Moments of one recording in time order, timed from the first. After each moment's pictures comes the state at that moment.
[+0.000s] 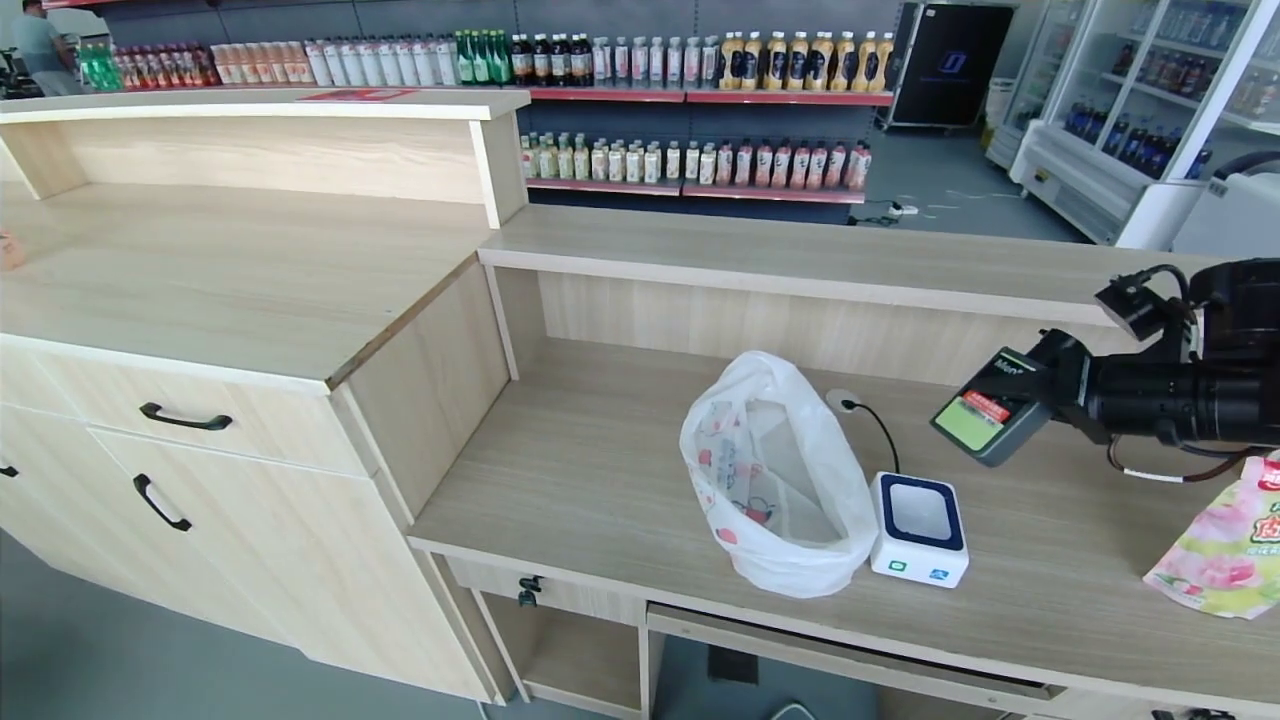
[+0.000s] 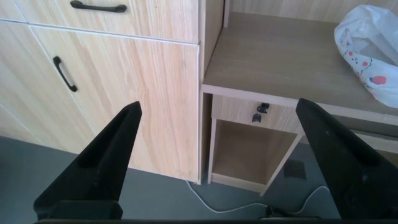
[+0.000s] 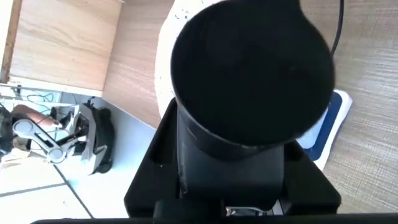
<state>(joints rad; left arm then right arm) 0.00 0.00 0.00 0.00 0.00 0.00 -0.20 1.79 -1.06 -0.18 0.71 0.24</state>
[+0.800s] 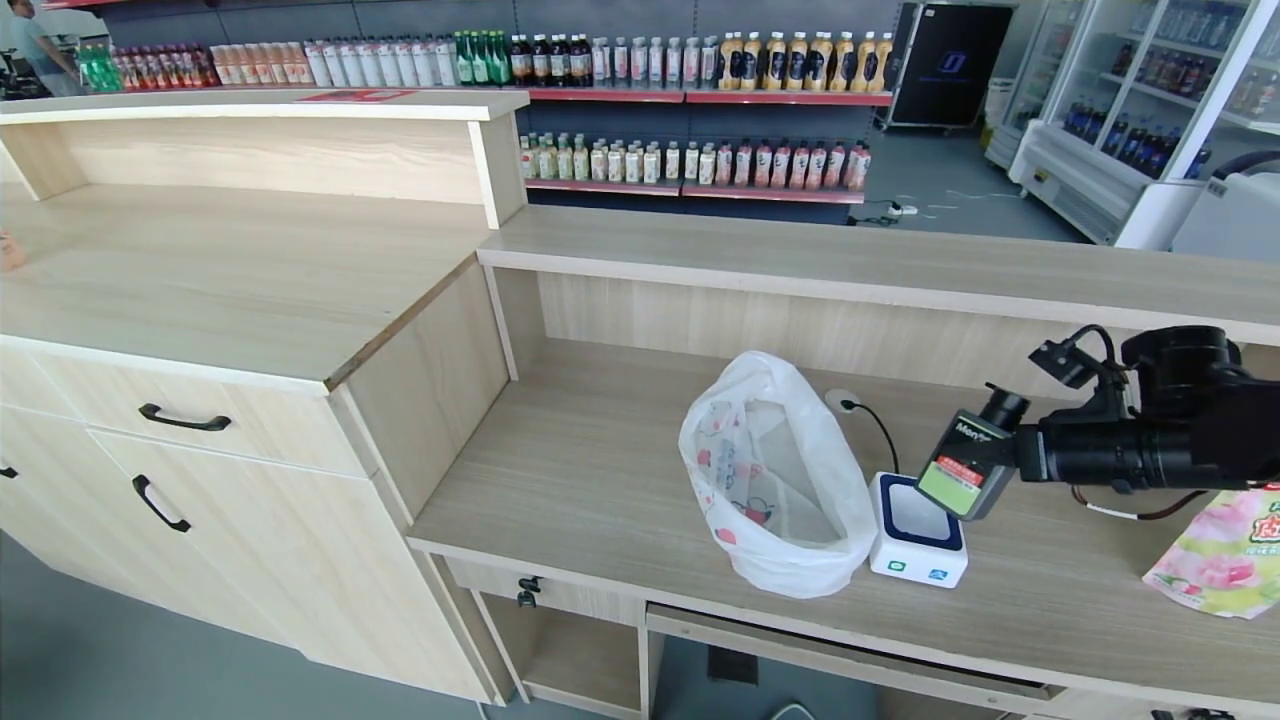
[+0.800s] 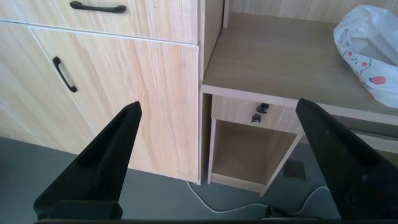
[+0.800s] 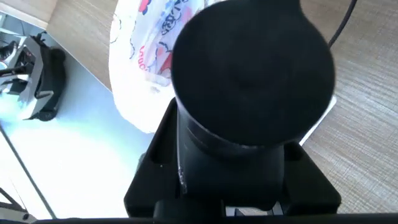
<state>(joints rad) 0.00 0.00 0.00 0.00 0.00 0.00 -0.19 1.94 -1.02 -0.18 0.75 -0.17</state>
